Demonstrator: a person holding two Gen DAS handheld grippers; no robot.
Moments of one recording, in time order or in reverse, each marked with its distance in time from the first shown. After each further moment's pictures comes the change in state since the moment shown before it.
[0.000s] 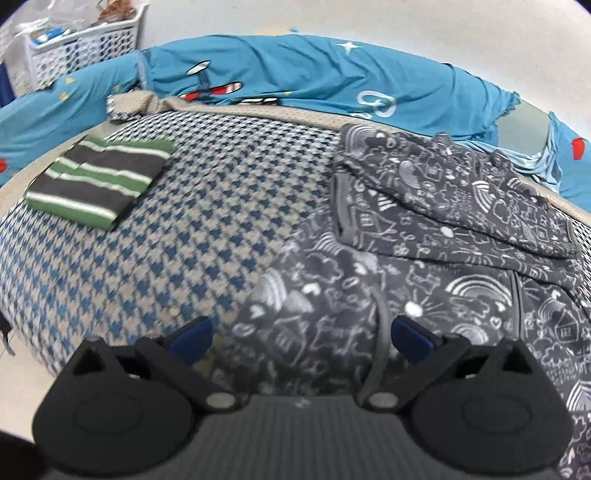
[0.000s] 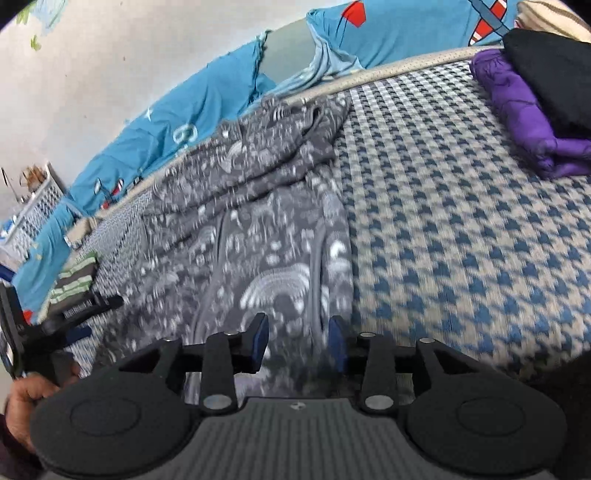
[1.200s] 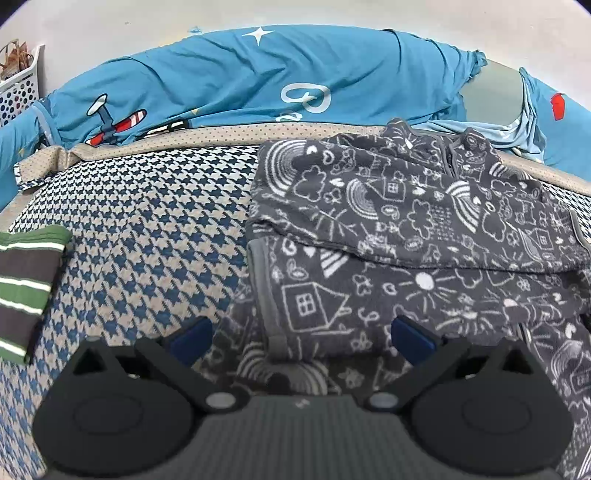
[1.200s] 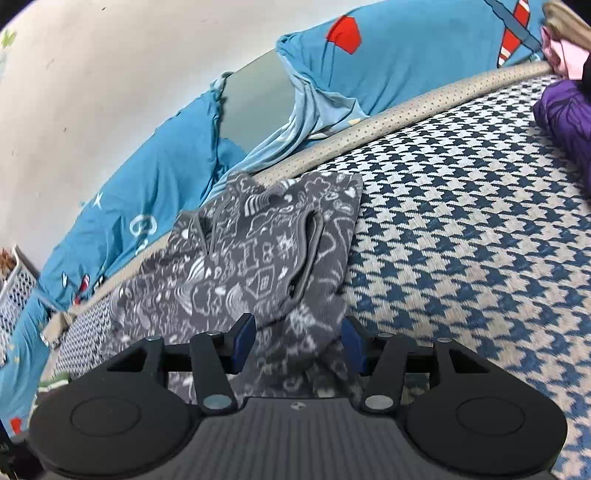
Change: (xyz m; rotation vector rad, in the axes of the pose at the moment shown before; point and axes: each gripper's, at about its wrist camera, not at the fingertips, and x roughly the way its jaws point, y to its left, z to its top) left arm 0.089 -0.055 0.077 0.202 0.047 -0.076; right arm 0.137 -0.021 0.135 0.128 -0.130 0.000
